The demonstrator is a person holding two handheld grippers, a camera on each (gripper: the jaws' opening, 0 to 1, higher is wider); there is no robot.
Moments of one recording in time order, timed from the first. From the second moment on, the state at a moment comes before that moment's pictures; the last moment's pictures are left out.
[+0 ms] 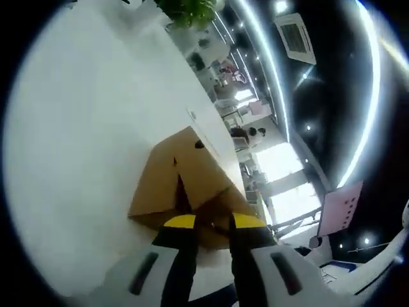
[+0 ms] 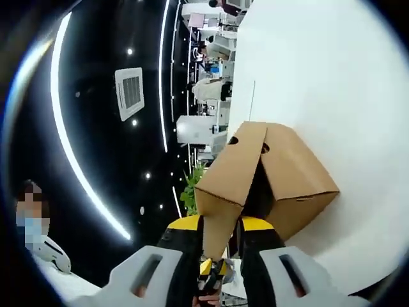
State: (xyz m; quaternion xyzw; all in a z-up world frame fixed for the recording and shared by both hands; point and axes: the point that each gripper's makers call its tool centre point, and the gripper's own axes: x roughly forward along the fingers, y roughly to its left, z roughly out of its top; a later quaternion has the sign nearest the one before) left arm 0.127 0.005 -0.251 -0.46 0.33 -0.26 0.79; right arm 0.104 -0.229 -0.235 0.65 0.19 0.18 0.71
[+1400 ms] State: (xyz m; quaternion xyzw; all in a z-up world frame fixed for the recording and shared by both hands) left arm 0.148 0.012 -0.249 -0.07 0.27 -0.30 0.91; right arm 0.115 -0.230 -0.219 0.65 0.18 0.20 0.71
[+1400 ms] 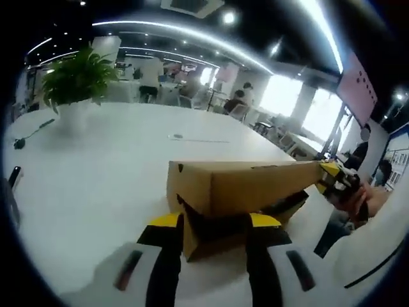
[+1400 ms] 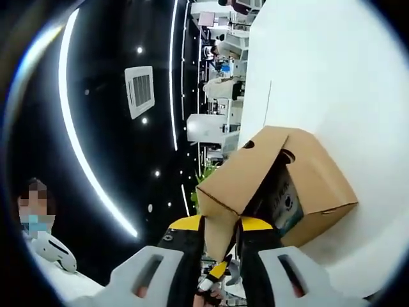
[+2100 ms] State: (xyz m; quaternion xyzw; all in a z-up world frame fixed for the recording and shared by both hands) left arm 0.146 0.003 -0.245 -0.04 0.27 -0.31 0.91; right arm 0.113 -0.232 -0.219 0.58 0.21 0.18 0.77
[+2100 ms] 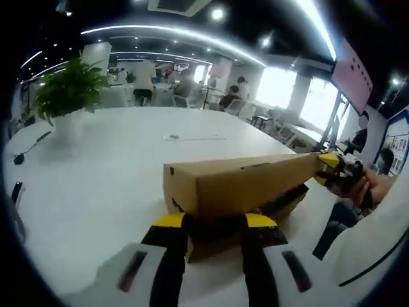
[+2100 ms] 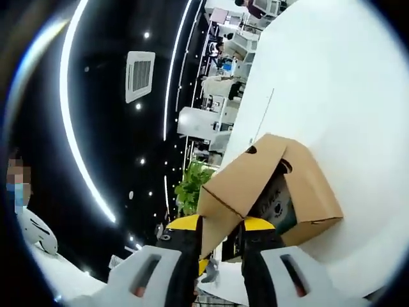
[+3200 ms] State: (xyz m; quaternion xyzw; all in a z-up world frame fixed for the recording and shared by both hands) left arm 0.157 0.006 -0.232 -0.05 0.27 -0.31 0.91; right arm 0.111 -0.280 -0.218 0.30 0.15 0.13 0.93
